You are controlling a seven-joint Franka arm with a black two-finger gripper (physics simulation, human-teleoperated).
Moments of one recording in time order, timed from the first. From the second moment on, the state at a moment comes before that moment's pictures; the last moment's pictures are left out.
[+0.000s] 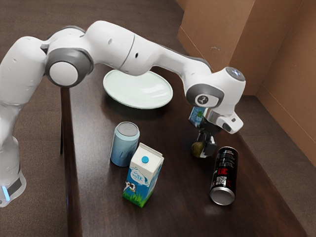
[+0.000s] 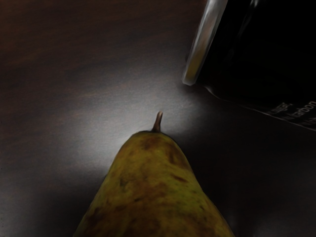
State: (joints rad) arm -0.18 0.44 -0.01 -1.47 0.05 1.91 0.02
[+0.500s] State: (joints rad) arm -0.17 0.43 0.00 -1.43 0.06 1.87 0.02
